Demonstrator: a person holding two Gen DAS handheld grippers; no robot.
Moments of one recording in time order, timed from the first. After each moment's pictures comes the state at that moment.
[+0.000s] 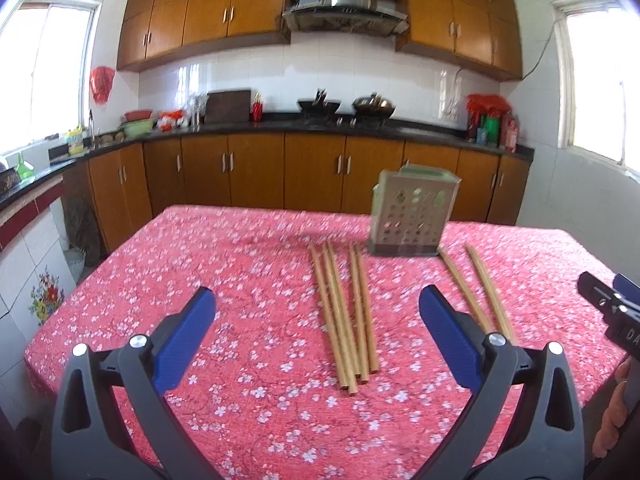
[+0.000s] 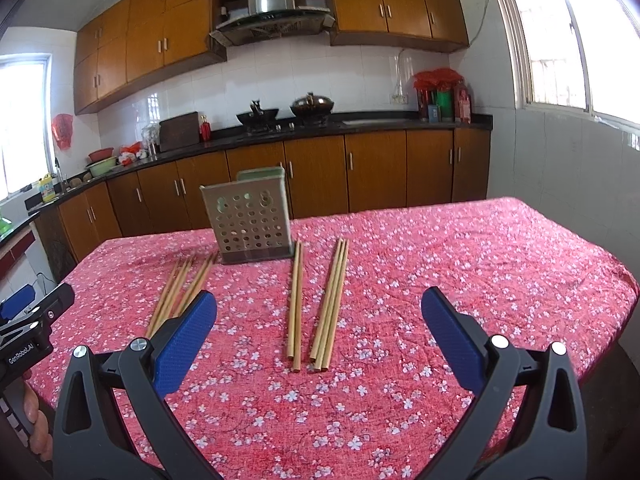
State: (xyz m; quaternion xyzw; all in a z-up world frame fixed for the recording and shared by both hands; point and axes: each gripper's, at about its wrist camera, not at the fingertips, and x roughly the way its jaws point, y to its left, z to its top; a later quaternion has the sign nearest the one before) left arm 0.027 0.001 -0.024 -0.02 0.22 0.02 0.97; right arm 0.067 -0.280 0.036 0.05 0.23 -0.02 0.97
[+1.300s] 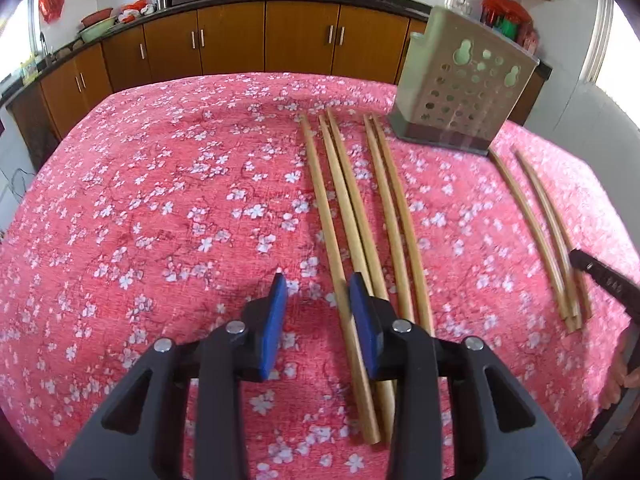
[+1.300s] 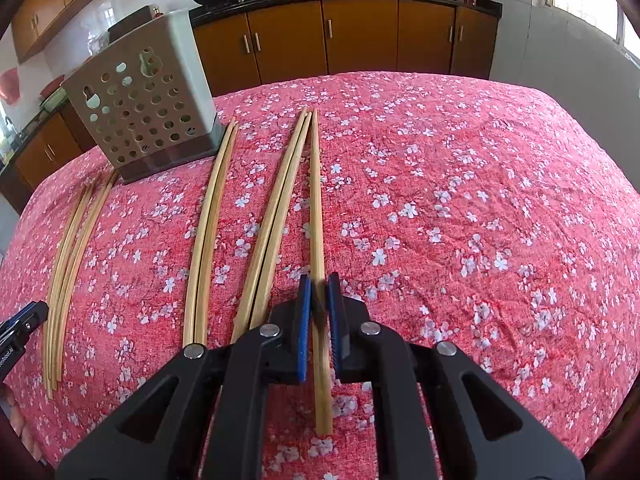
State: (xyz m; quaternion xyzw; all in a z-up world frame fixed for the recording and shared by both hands) left arm 0.160 0.014 -0.106 -0.03 0.44 -0.02 0.90; right arm 0.212 -0.310 -0.051 0.06 0.45 -0.03 0.89
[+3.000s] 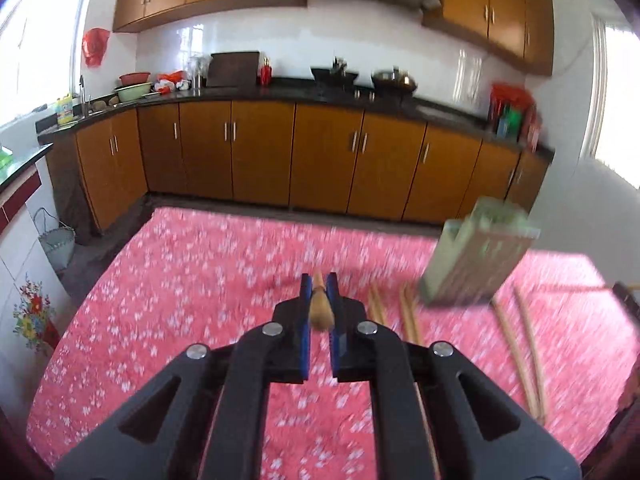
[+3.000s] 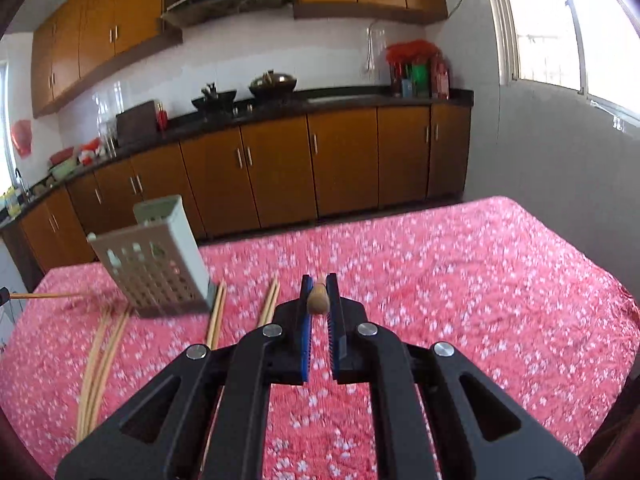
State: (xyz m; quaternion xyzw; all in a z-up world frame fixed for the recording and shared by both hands) left arm 0.174 0.072 0.031 -0.06 0.28 0.02 0.96; right arm 0.189 -0.366 0.062 0.07 0.25 -0.05 0.96
